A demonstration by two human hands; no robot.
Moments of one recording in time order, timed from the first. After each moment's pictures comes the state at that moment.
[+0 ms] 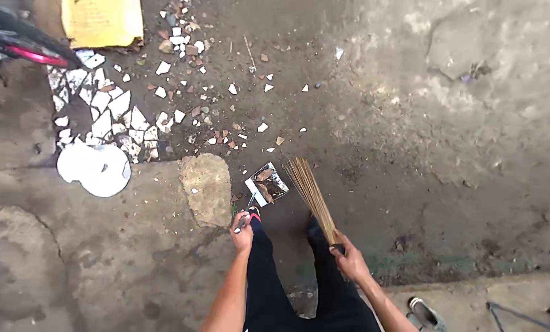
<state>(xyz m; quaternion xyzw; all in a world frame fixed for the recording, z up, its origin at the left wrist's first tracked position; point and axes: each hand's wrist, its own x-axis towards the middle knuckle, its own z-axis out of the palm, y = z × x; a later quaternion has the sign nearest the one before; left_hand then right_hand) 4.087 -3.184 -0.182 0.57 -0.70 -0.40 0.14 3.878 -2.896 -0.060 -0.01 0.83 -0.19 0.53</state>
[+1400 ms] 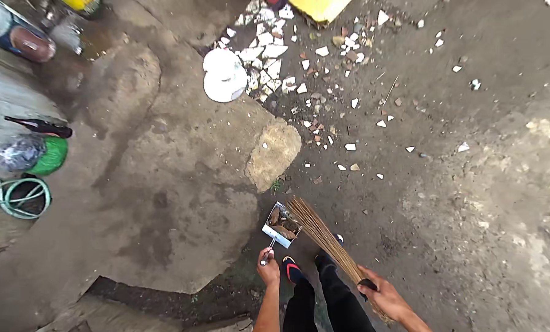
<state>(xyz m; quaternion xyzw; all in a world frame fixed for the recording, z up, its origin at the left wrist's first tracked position) 4.225 -2.965 -0.169 0.86 -0.29 -0.33 0.27 3.883 -2.935 -0.043 -0.33 0.70 0.06 0.63</state>
